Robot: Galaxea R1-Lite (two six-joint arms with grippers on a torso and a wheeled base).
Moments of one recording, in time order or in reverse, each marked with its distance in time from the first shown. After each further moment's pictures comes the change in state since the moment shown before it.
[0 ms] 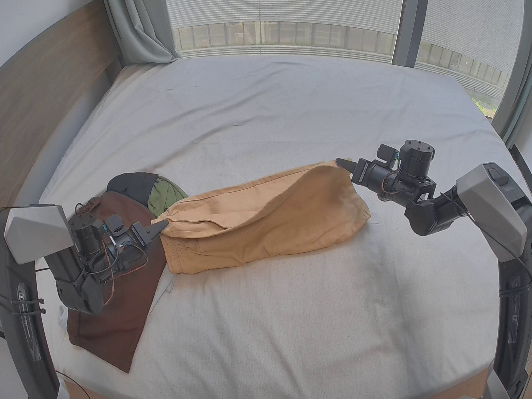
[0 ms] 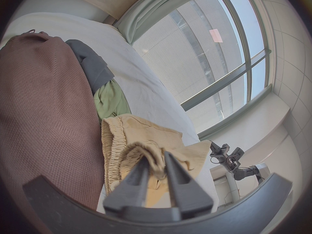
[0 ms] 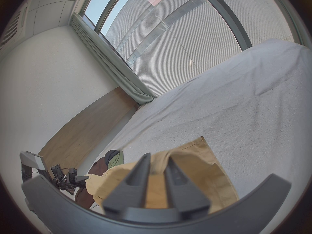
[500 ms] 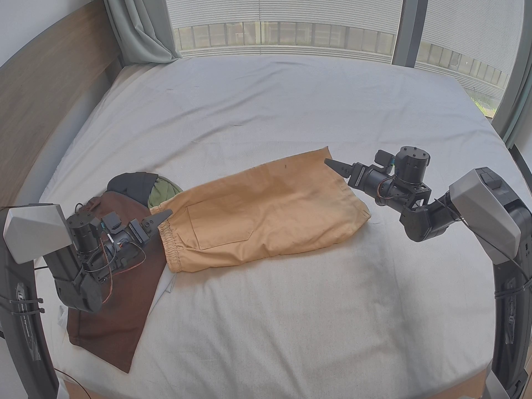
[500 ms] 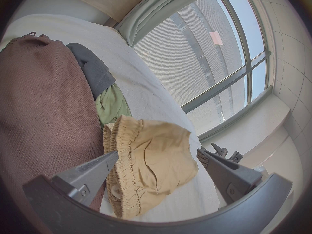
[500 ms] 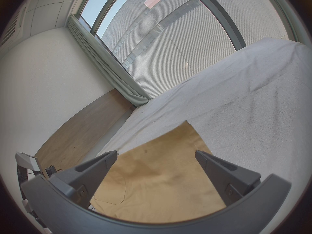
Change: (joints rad) left arm 0.011 -0.002 -0.012 -0.002 0.006 -0.008; right arm 0.011 0.036 0.003 -0.045 -0.061 0.020
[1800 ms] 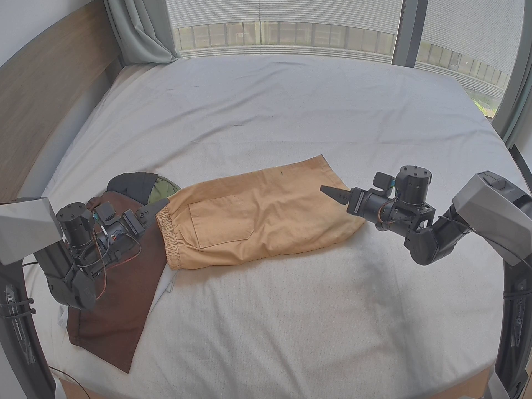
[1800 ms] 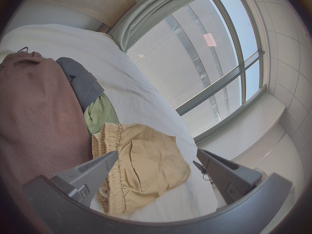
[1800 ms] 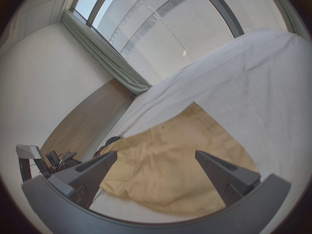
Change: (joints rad) left arm -0.008 -0.093 0.033 0.000 -0.003 -0.003; right arm 0.045 -0.096 0.300 -0.087 0.000 -0.003
